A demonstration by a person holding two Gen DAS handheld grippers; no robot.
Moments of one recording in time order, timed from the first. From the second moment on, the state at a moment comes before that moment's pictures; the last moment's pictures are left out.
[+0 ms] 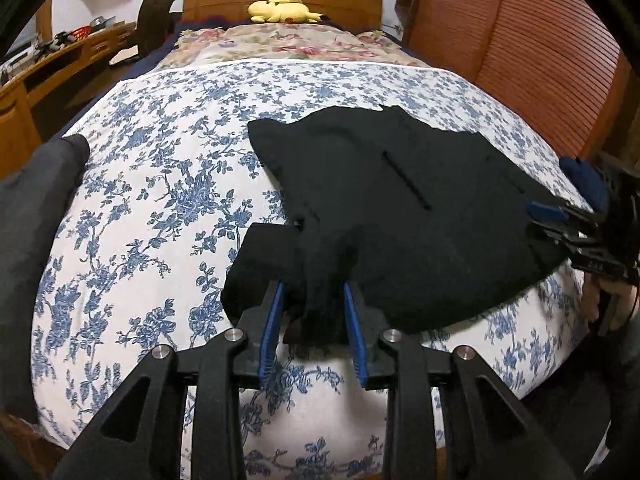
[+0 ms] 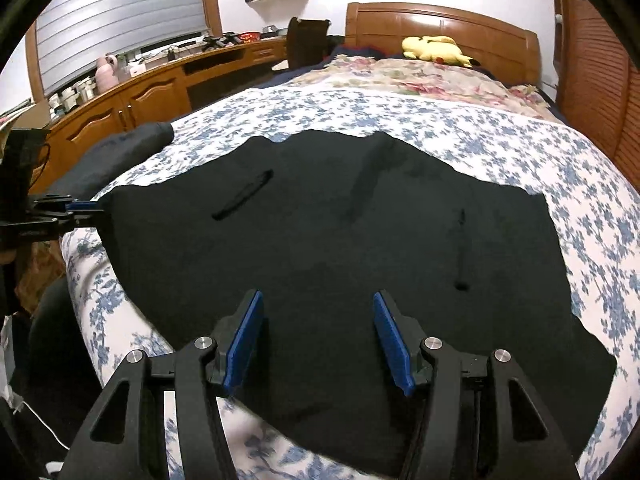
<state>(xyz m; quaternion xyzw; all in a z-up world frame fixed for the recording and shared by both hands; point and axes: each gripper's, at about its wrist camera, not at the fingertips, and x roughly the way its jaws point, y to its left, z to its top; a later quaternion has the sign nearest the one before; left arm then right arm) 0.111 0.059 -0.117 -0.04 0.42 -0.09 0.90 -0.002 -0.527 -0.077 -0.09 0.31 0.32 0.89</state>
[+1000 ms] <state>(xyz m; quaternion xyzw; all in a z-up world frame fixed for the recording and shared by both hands) 0.179 -0.288 -0.040 0.13 0.36 -0.30 0.87 -0.077 -0.715 -0.076 -0.01 0.28 0.17 0.94</state>
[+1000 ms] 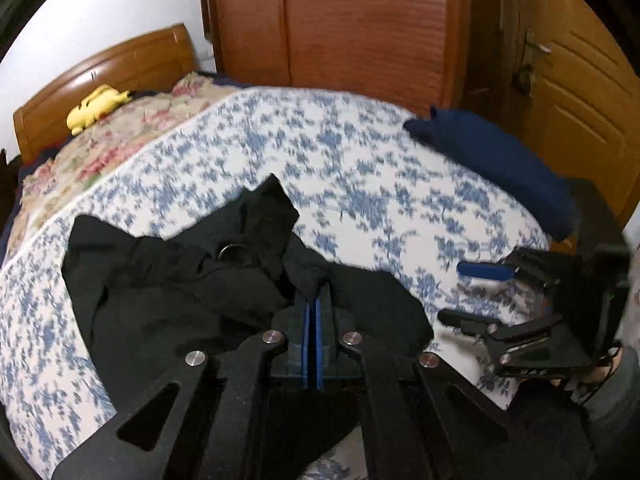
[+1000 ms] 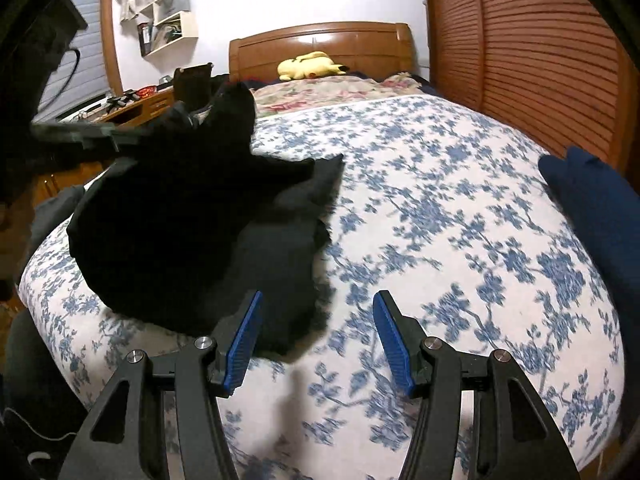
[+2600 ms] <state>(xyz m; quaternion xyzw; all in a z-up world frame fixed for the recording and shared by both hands) 0.117 0.053 -0.033 0.00 0.33 -0.12 0.94 0.073 -0.440 0.012 -0.18 0.37 0.37 0.83</state>
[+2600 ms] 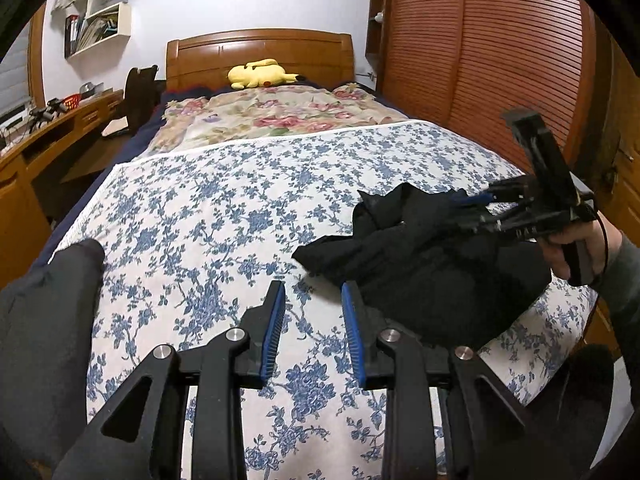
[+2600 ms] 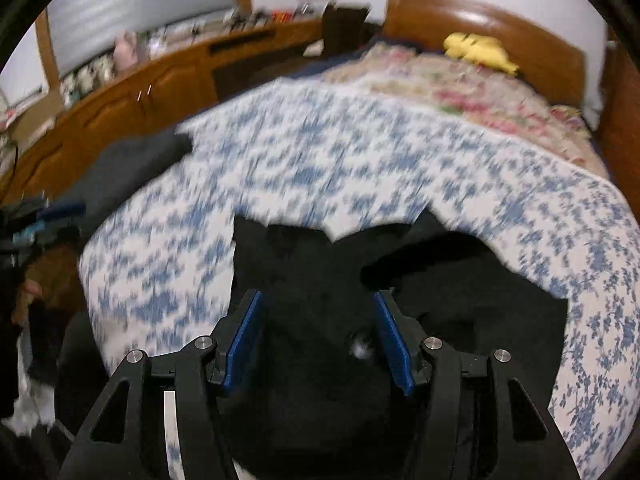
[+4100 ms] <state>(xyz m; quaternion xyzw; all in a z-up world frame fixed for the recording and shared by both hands) 0.164 -0.078 -0.060 0.04 0.35 -0.23 0.91 0.072 -0.496 -0.013 -0.10 0.31 0.26 0.91</state>
